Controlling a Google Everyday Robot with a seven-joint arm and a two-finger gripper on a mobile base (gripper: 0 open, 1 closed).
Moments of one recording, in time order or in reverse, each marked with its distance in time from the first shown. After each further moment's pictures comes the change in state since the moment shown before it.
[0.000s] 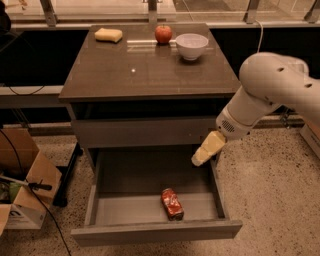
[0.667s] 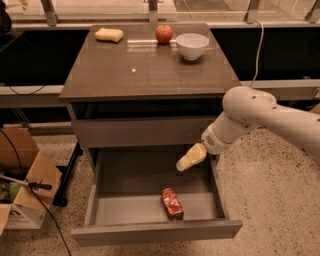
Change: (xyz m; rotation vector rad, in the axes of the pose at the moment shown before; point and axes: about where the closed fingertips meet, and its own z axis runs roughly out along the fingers) arm -0.014 -0.009 0.105 -0.104 -0.029 0.181
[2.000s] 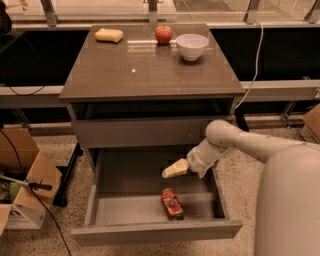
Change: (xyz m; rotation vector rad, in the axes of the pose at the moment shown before) arm -0.009 -0.029 0.164 -0.178 0.024 0.300
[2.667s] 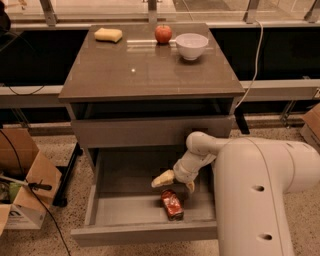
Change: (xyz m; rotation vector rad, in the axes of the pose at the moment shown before) arm 0.011 -0.012 0.098 0.021 0.173 0.213
